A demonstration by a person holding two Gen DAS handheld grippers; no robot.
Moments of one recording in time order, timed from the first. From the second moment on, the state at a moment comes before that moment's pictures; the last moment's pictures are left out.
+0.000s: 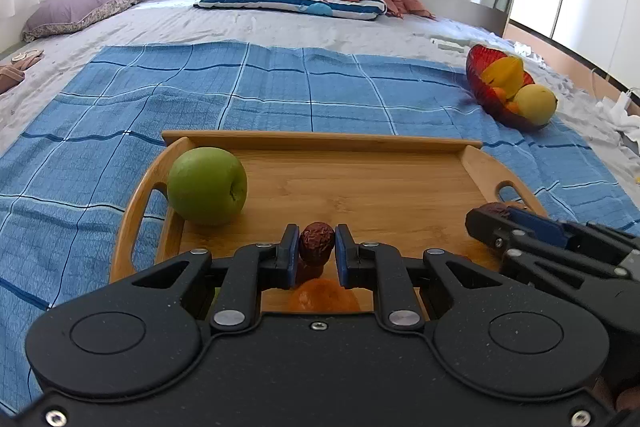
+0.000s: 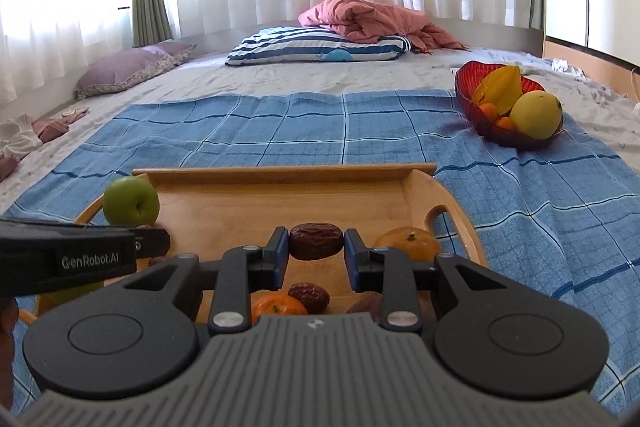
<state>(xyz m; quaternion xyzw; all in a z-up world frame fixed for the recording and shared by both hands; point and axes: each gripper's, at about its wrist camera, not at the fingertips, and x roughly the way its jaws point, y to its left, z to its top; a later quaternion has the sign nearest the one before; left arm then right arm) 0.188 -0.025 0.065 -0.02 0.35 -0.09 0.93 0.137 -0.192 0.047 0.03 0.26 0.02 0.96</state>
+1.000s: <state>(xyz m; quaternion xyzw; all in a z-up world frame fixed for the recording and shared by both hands) 0.275 -0.033 0.051 -0.03 0.45 -0.09 0.89 0.233 -0.203 0.043 0.05 0.41 0.05 0.91</state>
